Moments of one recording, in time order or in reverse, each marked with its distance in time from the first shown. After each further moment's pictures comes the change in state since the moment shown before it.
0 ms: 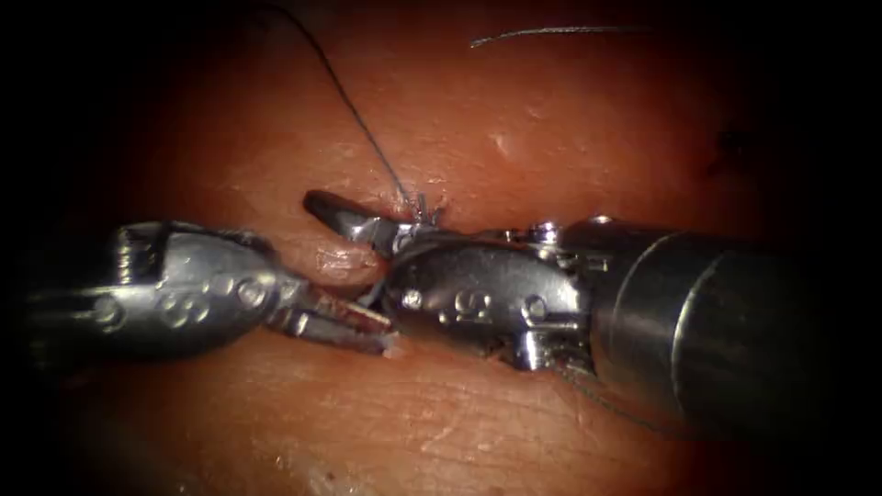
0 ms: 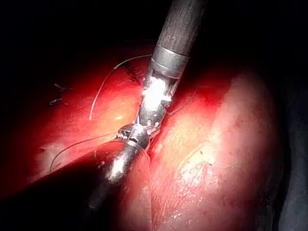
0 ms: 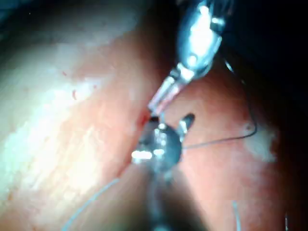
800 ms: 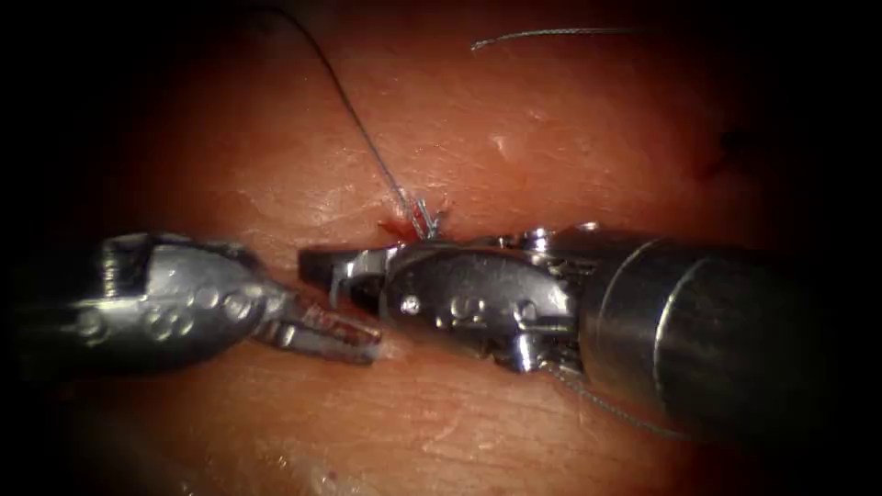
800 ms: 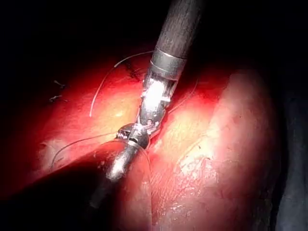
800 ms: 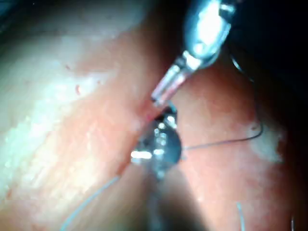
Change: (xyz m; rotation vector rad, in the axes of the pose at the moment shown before) right arm -0.001 -0.001 0.000 0.116 -0.051 -0.007; left arm -0.001 0.001 -0.001 -0.007 0.004 -0.001
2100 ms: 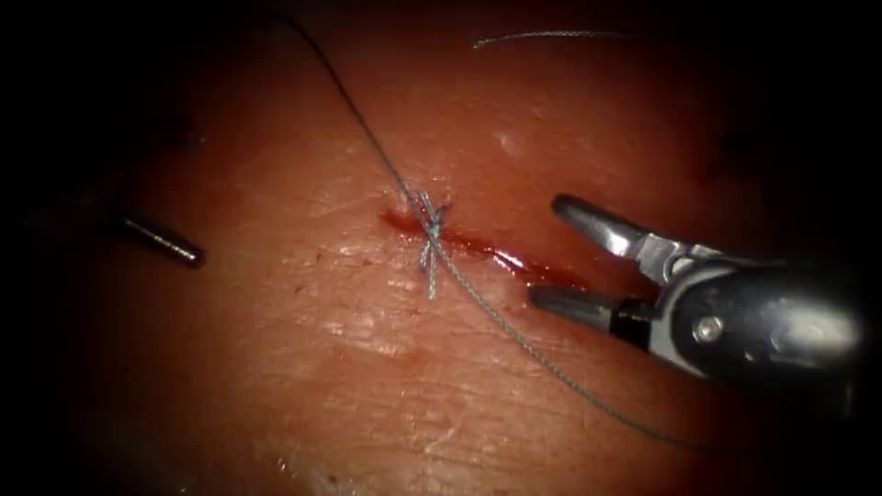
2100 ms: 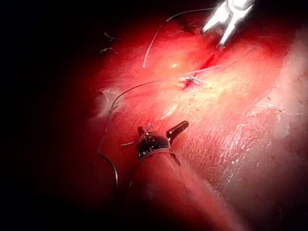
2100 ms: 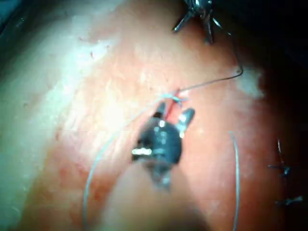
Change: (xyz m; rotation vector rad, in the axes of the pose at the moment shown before) right arm 0.000 0.002 -0.016 -0.300 0.042 0.249; left arm -0.013 -0.003 -0.005 0.227 0.349 -0.684
